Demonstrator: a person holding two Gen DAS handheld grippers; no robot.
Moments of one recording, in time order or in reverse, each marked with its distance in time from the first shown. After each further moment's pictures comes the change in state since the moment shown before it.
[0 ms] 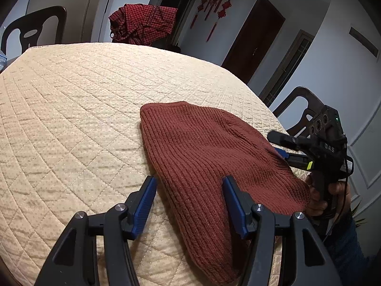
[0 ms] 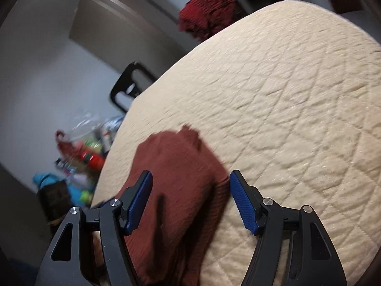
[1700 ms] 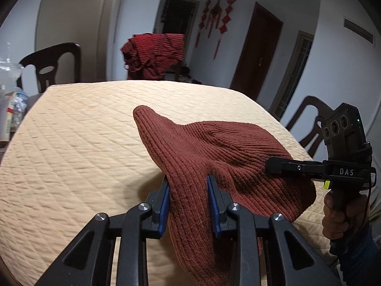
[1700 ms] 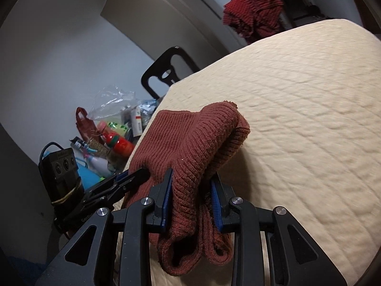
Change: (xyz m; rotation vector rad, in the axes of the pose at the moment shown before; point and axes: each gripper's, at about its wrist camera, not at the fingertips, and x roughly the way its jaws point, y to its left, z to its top) left arm -0.064 0.042 0.041 0.107 -0.122 0.131; right arm 0.061 0.112 -0.011 -0.131 0.010 0.074
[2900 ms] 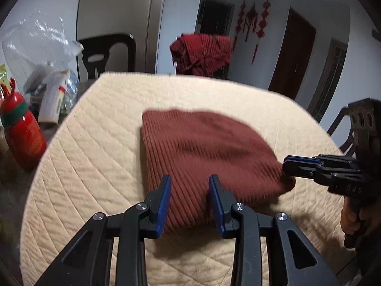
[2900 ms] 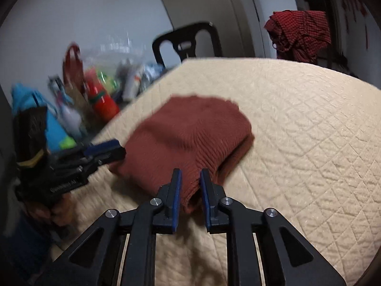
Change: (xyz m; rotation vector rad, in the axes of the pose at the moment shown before) left arm -0.016 0.104 -0.032 -0.073 0.008 0.198; right arm 0.098 0.078 -0.017 -0.381 0.120 -0.219
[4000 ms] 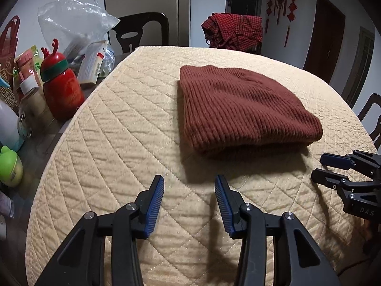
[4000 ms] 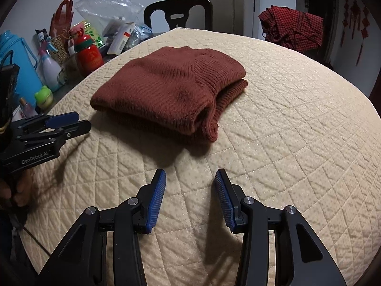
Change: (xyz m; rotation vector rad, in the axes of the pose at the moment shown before) left arm -0.019 -0.002 -0.054 -0.047 0.105 0.213; right arm 0.001 0.028 -0.057 -0.102 0.109 -0.202
